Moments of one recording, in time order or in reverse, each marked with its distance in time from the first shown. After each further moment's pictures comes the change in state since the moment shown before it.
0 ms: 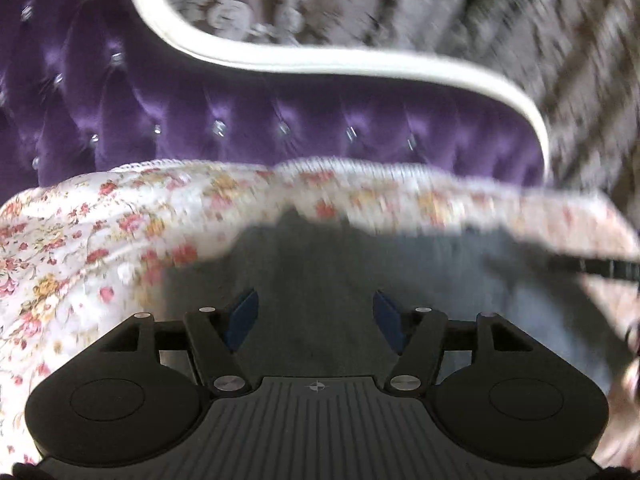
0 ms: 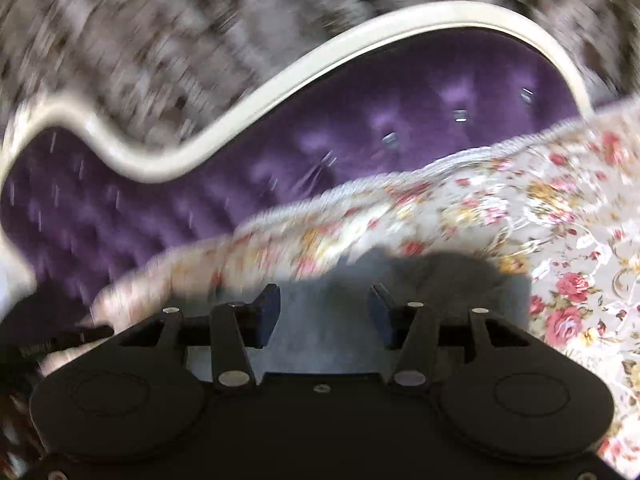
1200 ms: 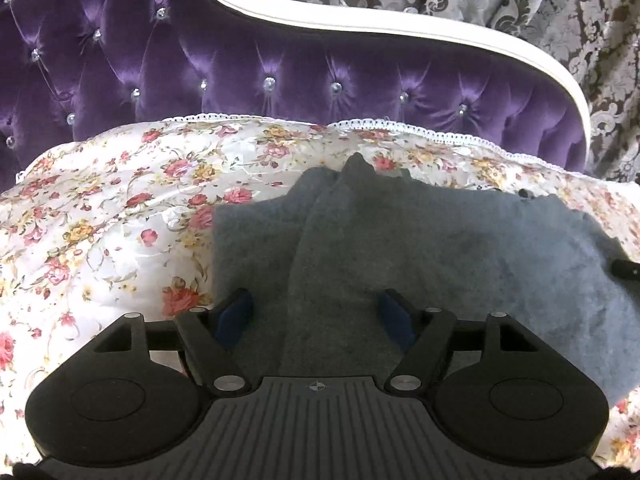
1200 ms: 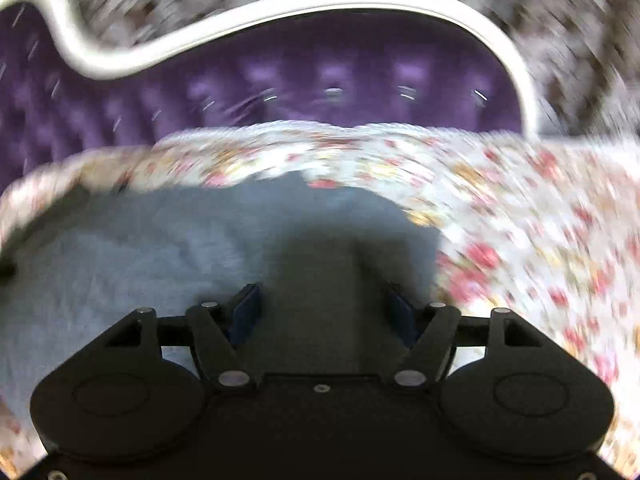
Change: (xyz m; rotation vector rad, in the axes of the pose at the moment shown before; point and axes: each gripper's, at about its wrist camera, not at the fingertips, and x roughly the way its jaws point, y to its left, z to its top) left arm 0.013 0.032 -0.015 -0.083 0.059 0.088; right arm 0.001 -0.043 -0.030 -0.048 0.039 -0.280
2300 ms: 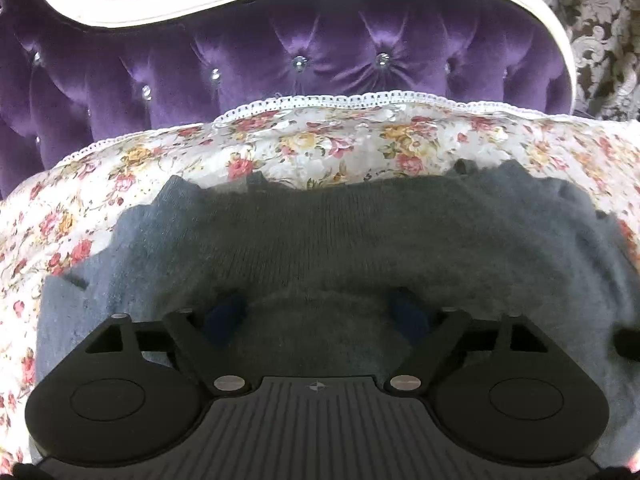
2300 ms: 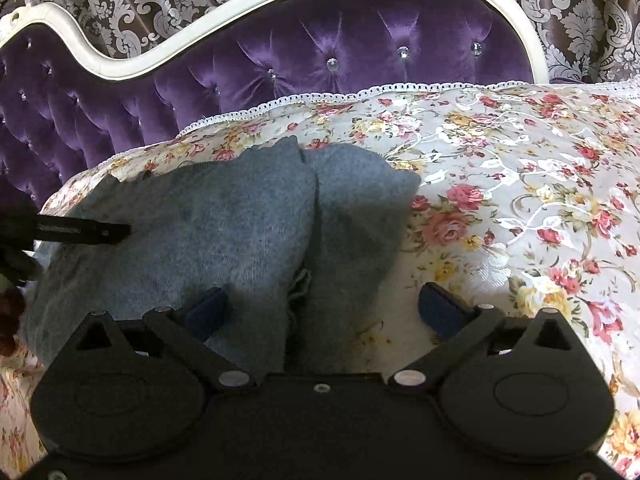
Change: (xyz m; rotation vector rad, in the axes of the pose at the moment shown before) left arm 0.073 -0.139 0.031 0.140 0.122 0.044; right arm -0.008 -0.025 -0.013 -0.006 0.101 0.167
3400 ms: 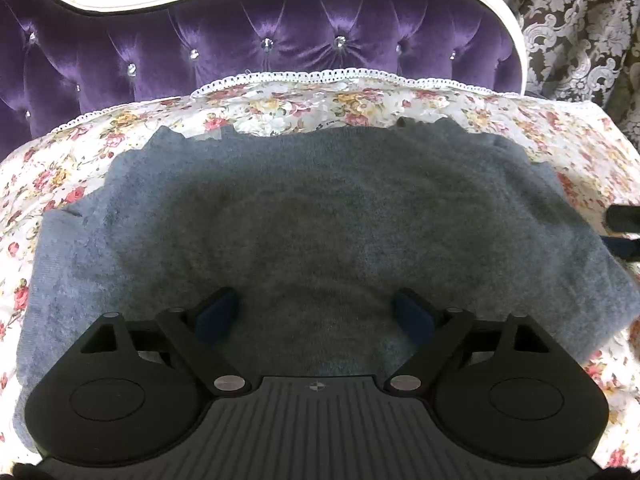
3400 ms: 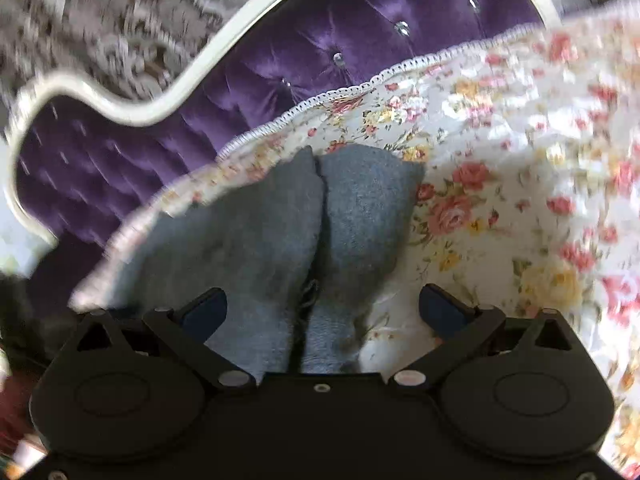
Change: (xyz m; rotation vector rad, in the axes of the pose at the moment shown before) left arm -0.044 -0.007 -0.046 0.042 0.015 -0.114; right arm -0.012 -0.059 0.009 0.282 0.066 0.325
